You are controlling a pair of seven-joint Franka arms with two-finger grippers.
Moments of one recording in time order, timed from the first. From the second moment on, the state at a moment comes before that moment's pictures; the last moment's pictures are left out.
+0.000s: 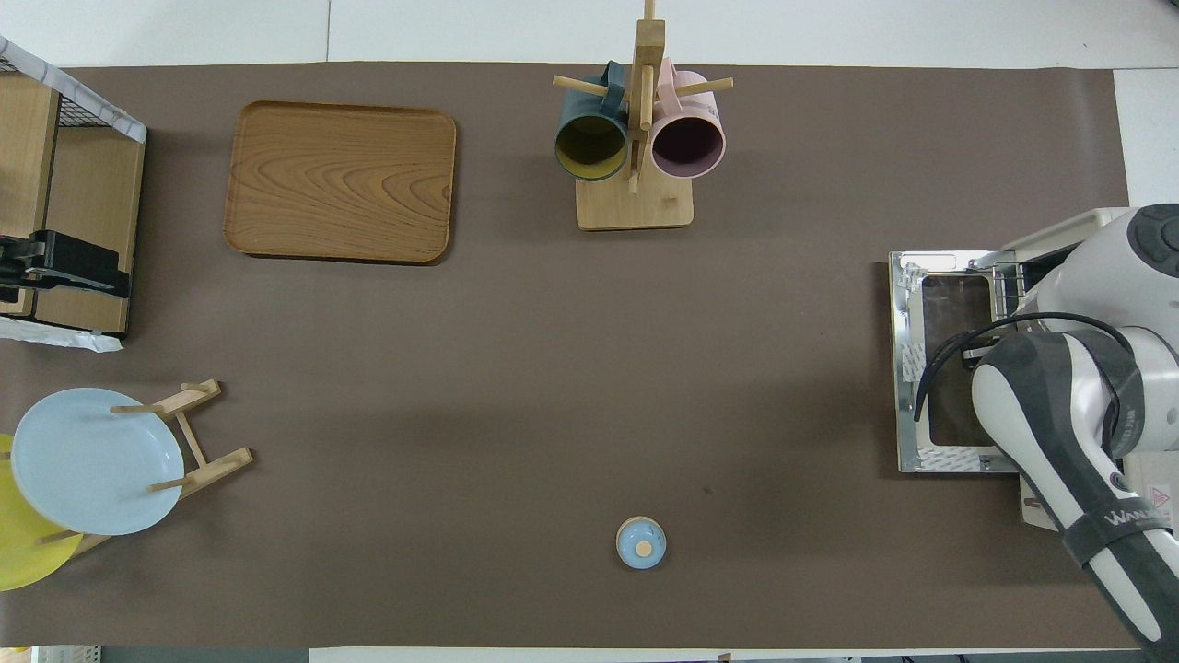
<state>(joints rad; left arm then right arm) -0.03 0.00 -0.02 -1.55 -0.01 1.52 -0.01 -0.04 0.04 -0.04 -2.15 -0.22 1.98 0.05</state>
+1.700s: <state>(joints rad) -0.03 0.00 -0.02 -1.55 -0.01 1.51 -0.01 0.15 0.02 -0.02 -2.33 -0.11 2.18 0.23</state>
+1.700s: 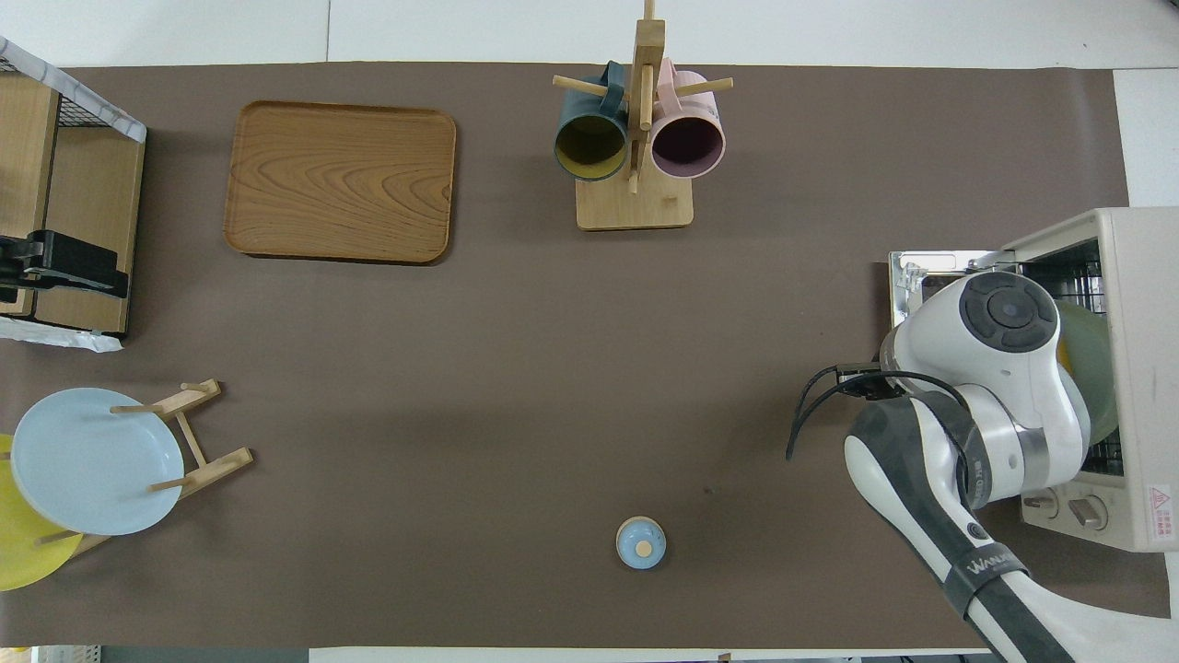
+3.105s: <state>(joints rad) -0.03 0.00 -0.02 -1.55 -0.01 1.51 -0.01 0.09 -0.03 -0.02 -2.44 -0.10 2.24 0.17</state>
